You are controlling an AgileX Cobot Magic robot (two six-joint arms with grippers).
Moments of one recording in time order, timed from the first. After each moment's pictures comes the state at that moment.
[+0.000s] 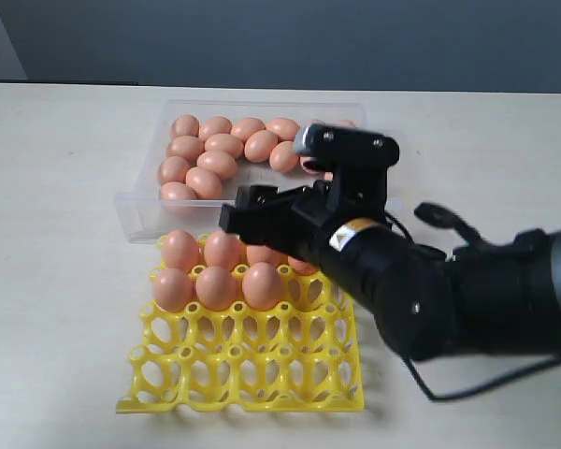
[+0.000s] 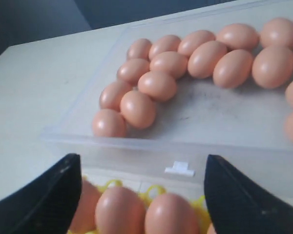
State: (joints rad) left arm -0.01 0.00 0.00 0.00 0.32 0.06; right arm 0.96 1.69 -0.68 0.78 -0.60 -0.05
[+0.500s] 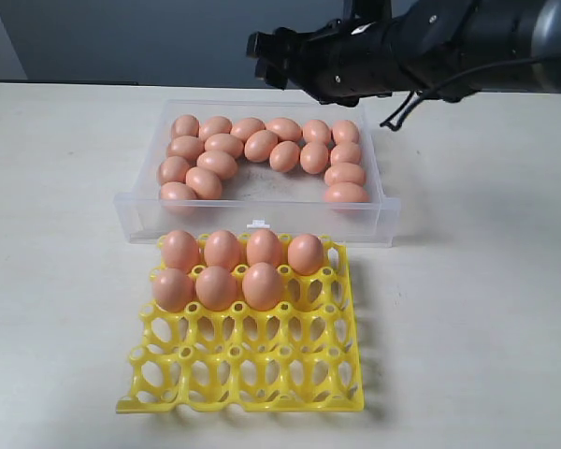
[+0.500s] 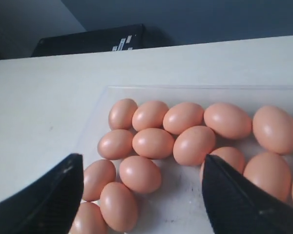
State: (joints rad) left arm -0.01 0.00 0.00 0.00 0.32 0.06; right arm 0.51 1.86 -1.30 0.79 0.13 -0.31
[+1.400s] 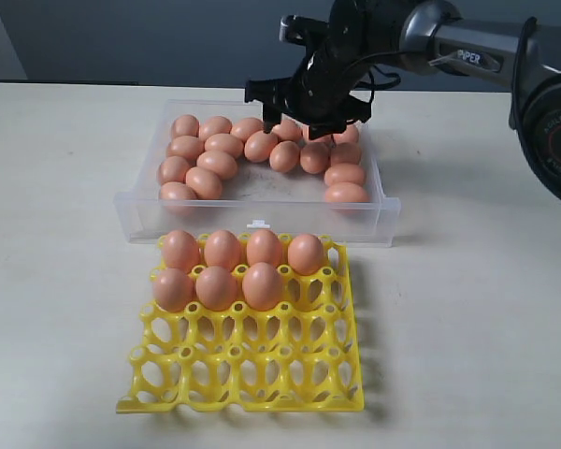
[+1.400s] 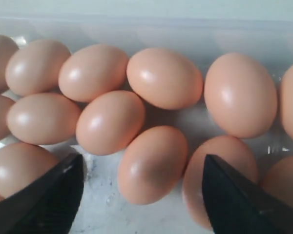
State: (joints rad) left arm -0.01 0.00 0.00 0.00 0.32 0.06; right arm 0.45 2.35 -1.94 0.17 0.72 0.27
